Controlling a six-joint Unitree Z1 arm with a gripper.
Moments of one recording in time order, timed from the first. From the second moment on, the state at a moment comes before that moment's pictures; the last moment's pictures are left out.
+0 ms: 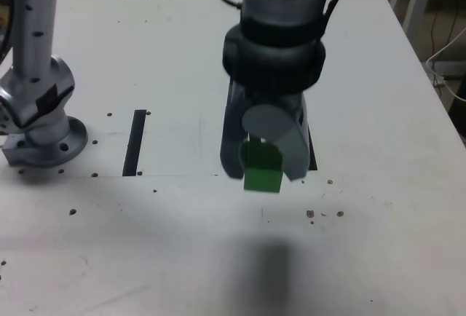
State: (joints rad) arm -0.46 2.03 -1.87 1.53 -0.02 -0.36
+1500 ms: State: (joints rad) arm -0.08 2.01 -1.82 1.52 0.03 -0.08
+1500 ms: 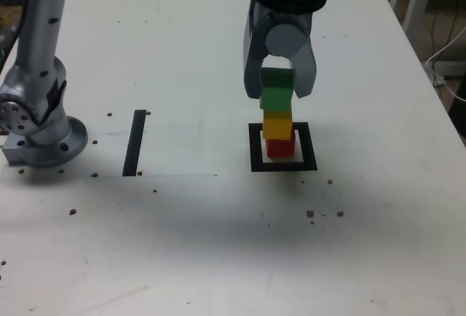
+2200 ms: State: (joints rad) arm -0.09 2.03 -1.79 1.50 0.04 -0.07
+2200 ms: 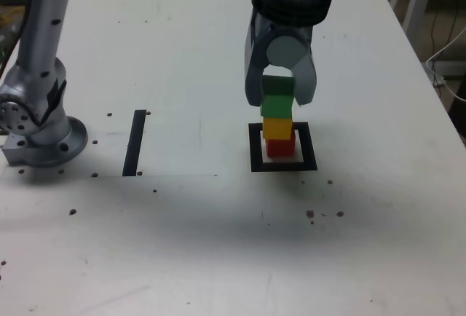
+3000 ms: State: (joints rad) arm -0.12 1.87 -1.75 1.56 0.08 -0.06
